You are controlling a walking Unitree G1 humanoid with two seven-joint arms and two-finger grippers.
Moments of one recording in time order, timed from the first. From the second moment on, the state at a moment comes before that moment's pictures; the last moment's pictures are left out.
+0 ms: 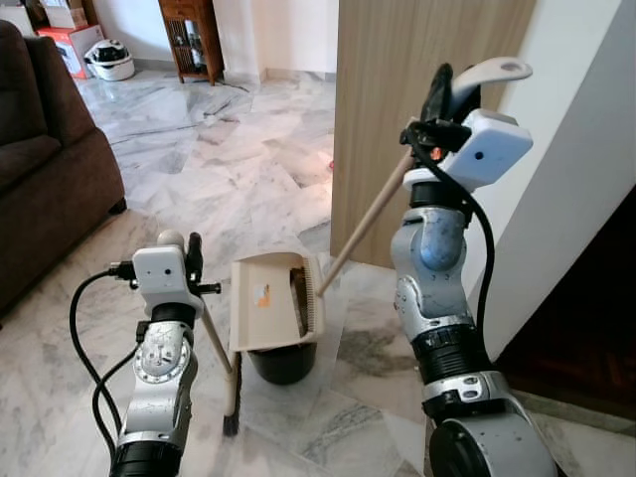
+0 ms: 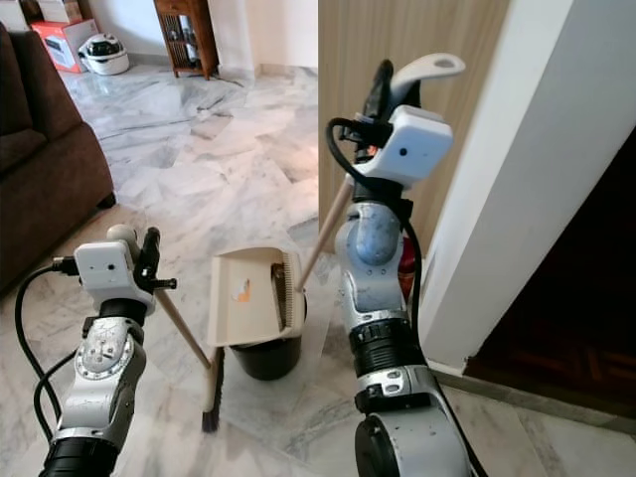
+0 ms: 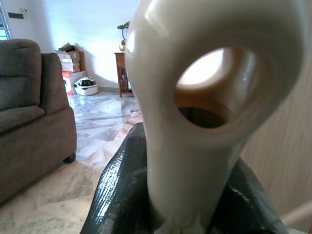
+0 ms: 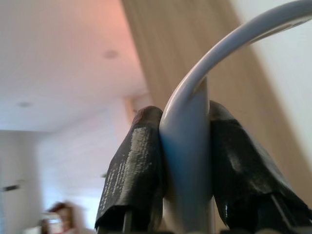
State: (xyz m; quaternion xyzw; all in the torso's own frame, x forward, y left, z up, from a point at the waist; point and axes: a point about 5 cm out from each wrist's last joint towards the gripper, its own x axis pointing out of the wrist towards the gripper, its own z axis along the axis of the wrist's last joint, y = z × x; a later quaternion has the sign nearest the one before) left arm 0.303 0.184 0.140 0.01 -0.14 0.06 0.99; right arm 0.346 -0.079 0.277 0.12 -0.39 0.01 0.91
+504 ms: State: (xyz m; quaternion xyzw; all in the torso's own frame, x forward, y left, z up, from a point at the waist) left arm 0.303 0.183 0.140 0.01 -0.14 0.06 0.99; right arm 0.343 -0.072 0.279 0.14 -0.39 0.07 0.91
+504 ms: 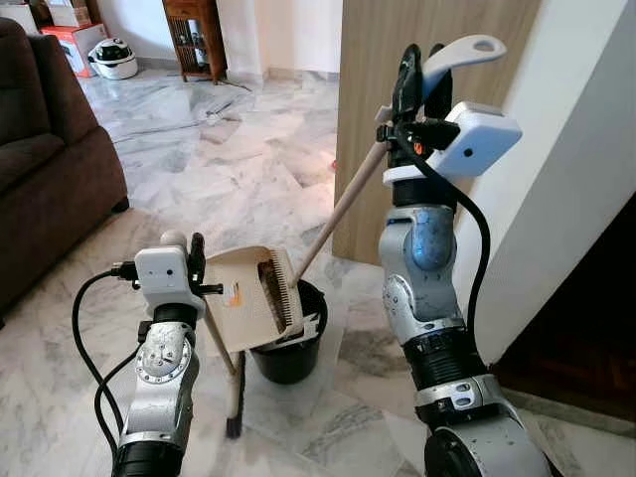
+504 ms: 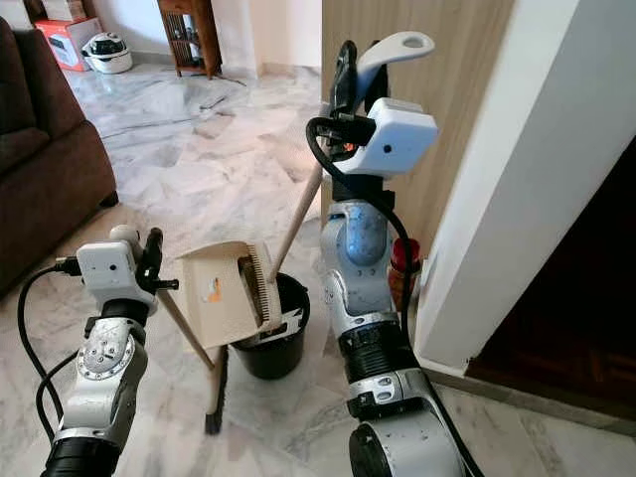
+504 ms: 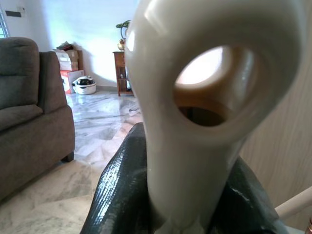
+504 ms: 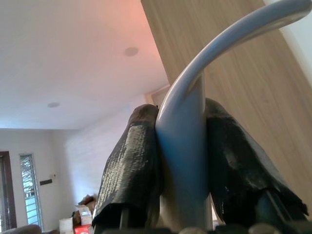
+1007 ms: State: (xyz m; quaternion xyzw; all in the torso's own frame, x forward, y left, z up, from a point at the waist) left arm 0.274 0.201 0.127 0.02 -0.13 0.10 0.99; right arm 0.344 -0.070 0.275 0.14 -0.38 0.08 0.91
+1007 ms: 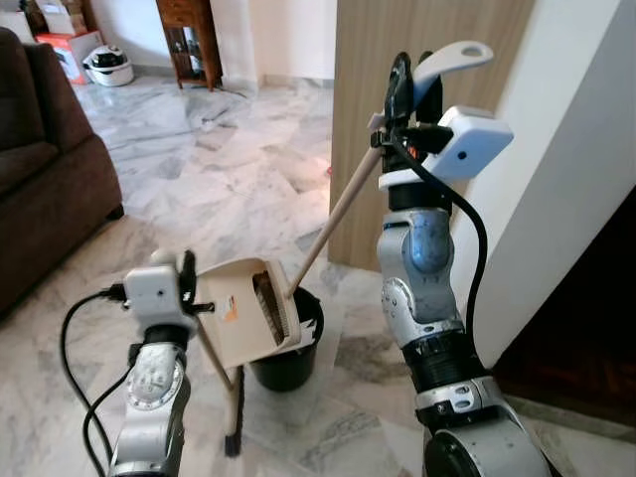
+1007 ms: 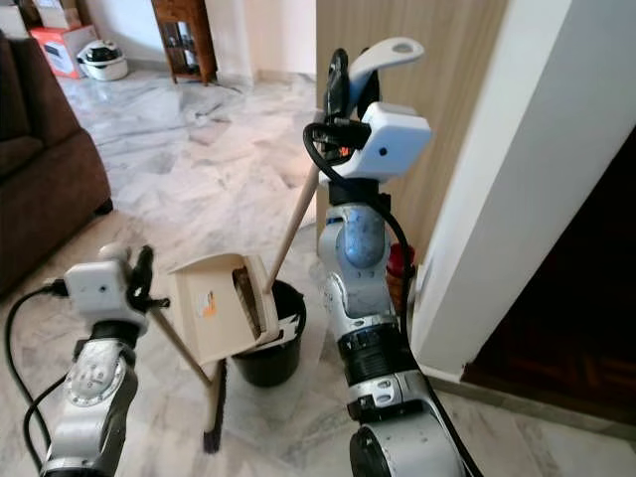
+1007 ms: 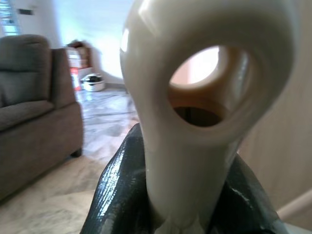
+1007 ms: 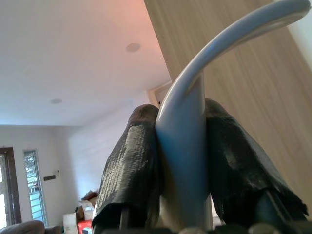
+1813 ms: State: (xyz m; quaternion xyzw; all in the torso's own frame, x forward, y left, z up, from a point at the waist) left arm 0.233 0.233 0.127 0.05 -0.11 0.22 0.97; right arm 0.346 -0.069 0.271 0.16 -0.36 0.09 0.91
